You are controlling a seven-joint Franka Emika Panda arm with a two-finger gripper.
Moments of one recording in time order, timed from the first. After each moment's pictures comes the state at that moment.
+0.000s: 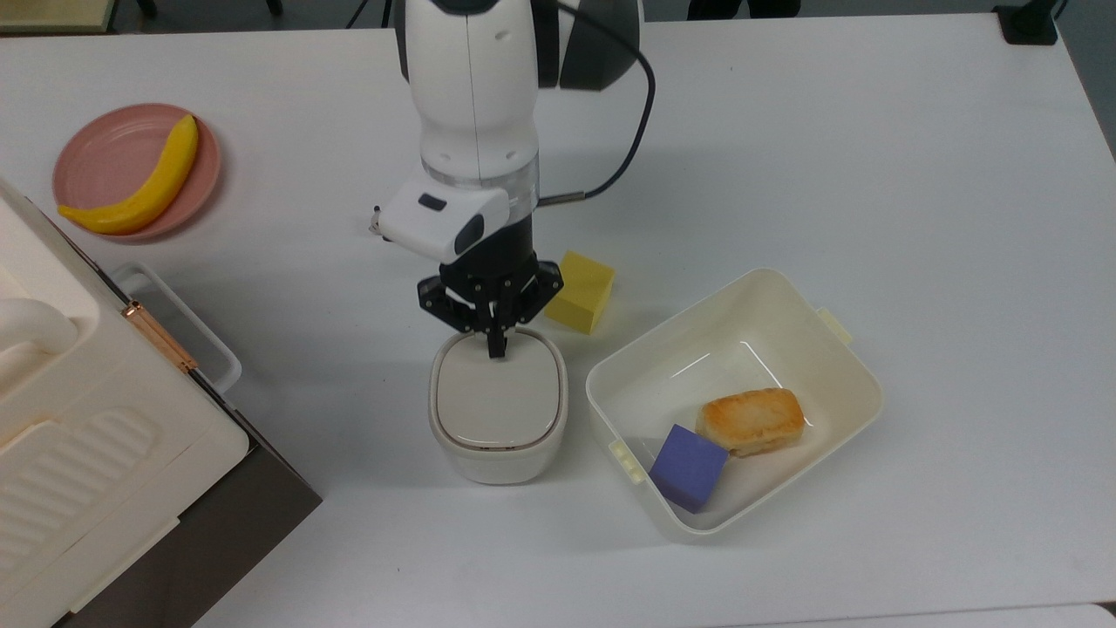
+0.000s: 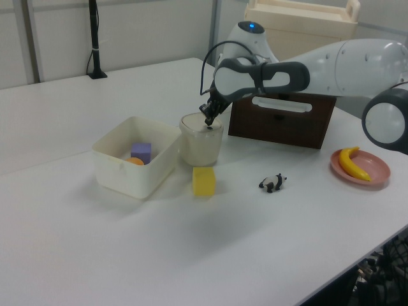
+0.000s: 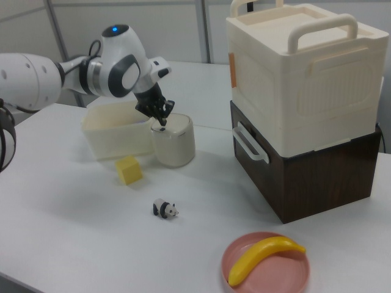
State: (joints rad) arm 0.04 0.46 0.02 -1.49 -0.03 2.30 -0.14
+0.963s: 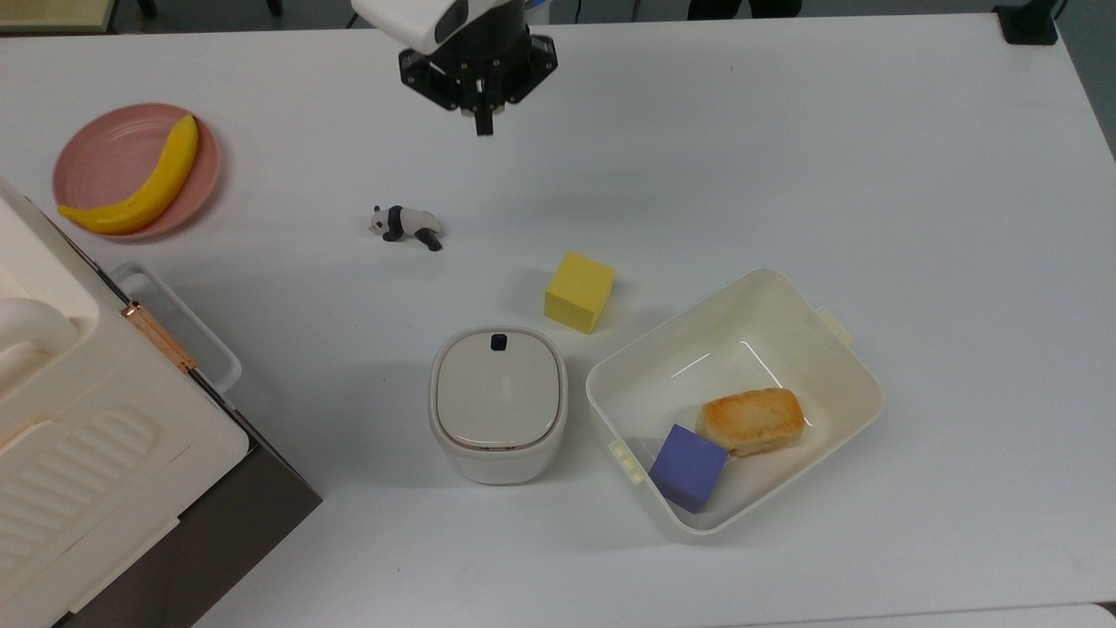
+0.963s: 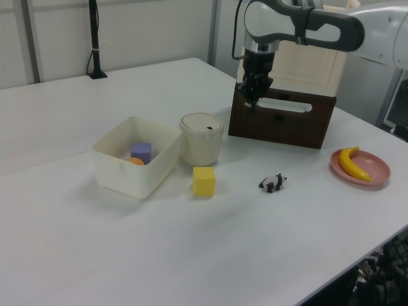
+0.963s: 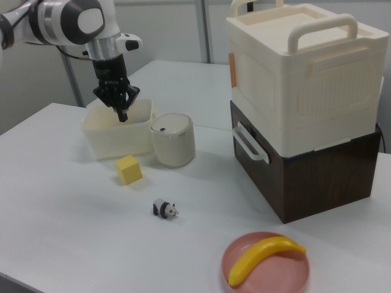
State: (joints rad) arm 0.04 0.17 0.02 -1.50 -0.03 1.65 -0.10
